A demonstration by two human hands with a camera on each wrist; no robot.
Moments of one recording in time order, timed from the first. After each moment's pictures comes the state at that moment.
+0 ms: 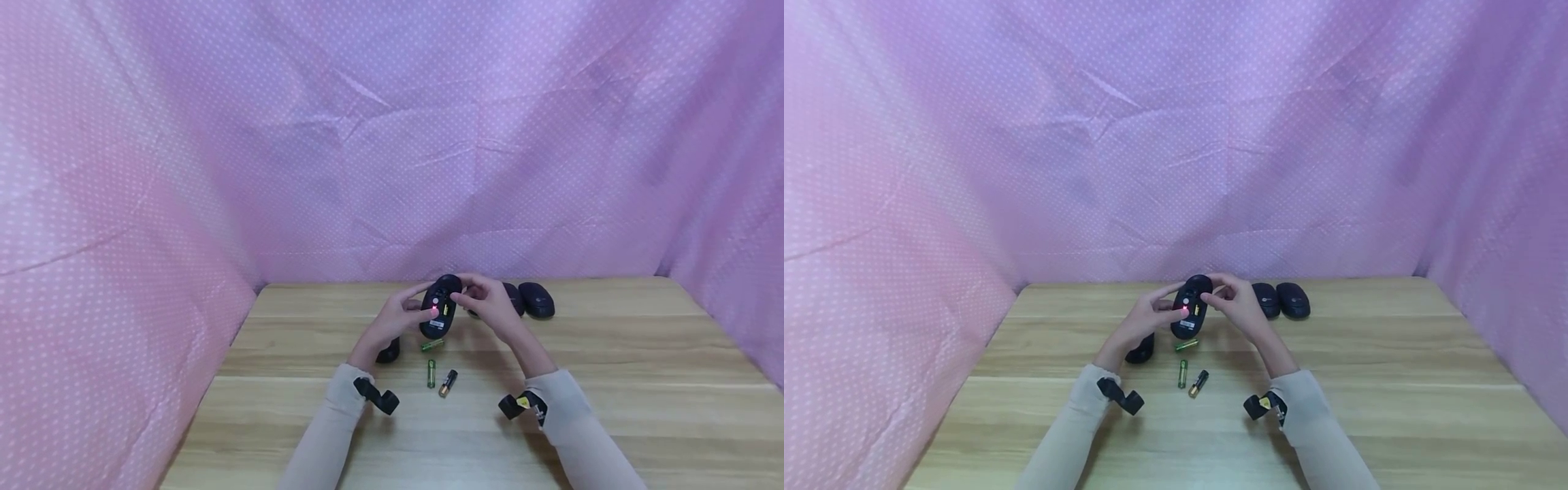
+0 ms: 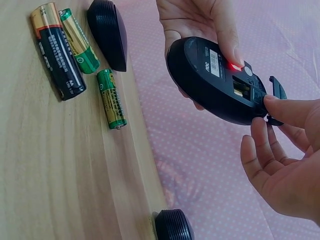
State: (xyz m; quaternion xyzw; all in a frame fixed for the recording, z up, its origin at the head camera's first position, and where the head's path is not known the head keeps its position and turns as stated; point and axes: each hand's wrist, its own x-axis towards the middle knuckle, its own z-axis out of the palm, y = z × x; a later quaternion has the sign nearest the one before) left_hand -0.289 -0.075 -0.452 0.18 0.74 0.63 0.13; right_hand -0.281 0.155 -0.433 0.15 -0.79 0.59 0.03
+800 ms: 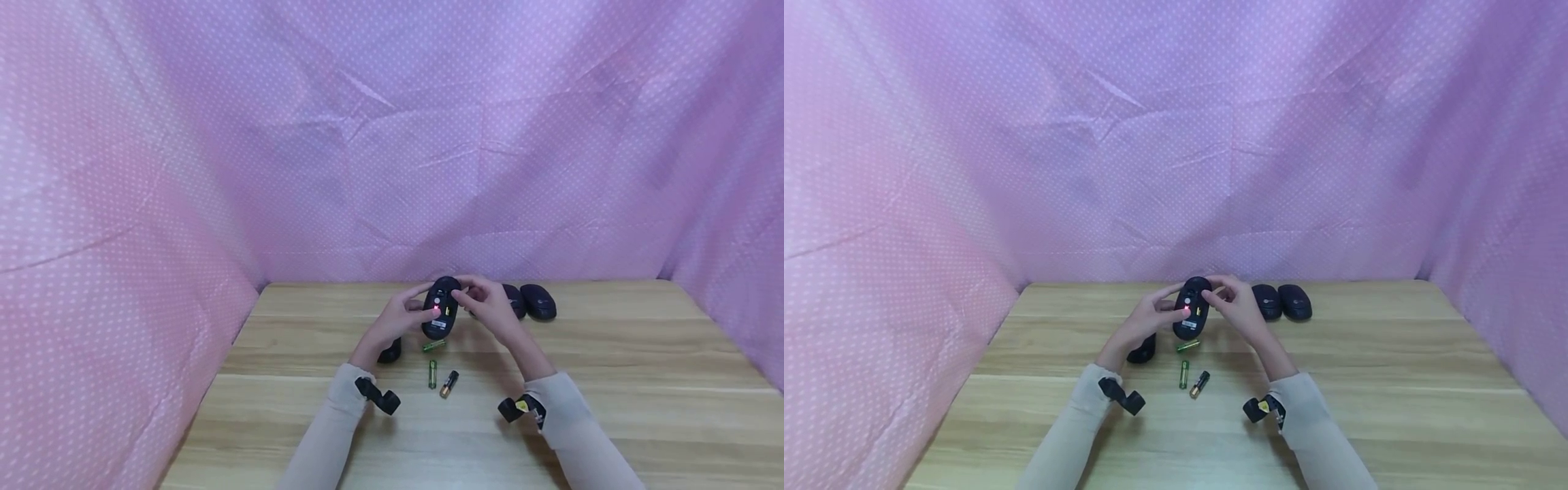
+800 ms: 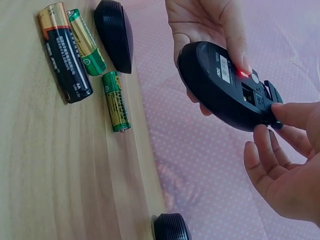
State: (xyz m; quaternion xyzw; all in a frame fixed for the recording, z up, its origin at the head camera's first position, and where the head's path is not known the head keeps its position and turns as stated) left_hand -0.287 -0.075 -0.450 0.17 0.74 0.63 0.14; right_hand -0.281 0.150 -0.436 0.16 -0.80 0.58 0.06
